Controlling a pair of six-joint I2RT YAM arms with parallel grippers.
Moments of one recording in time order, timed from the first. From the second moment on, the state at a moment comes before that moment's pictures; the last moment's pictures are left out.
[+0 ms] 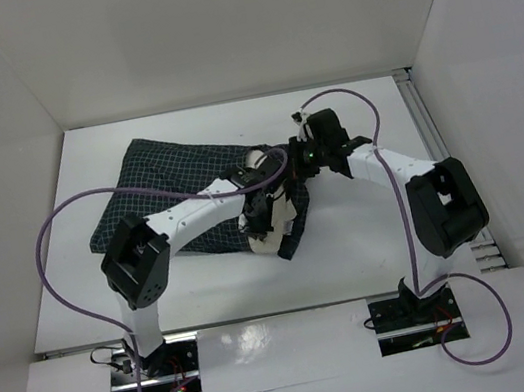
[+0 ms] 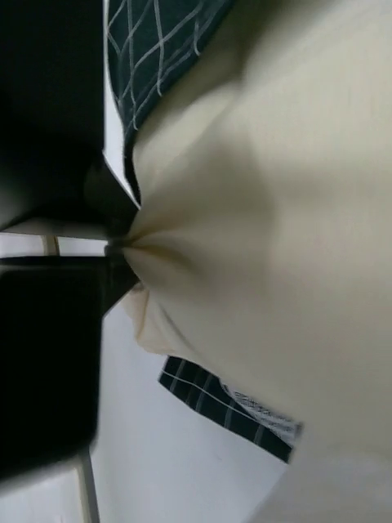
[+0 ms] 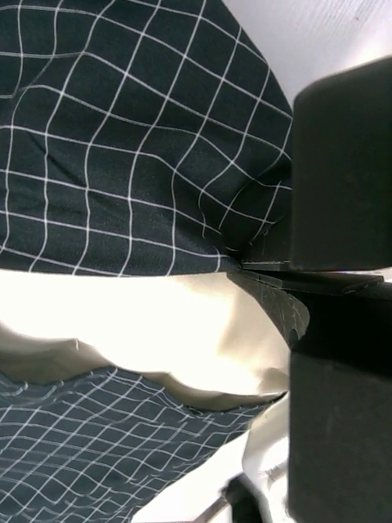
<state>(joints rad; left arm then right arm) -0.84 1.89 1.50 -0.94 -0.13 -0.58 0.37 1.66 1.09 -0.14 -0.40 0.46</state>
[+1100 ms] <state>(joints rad) -0.68 1.80 1.58 -0.91 -0.01 -0.58 0.35 1.22 0.61 0.00 -0.01 0.81</state>
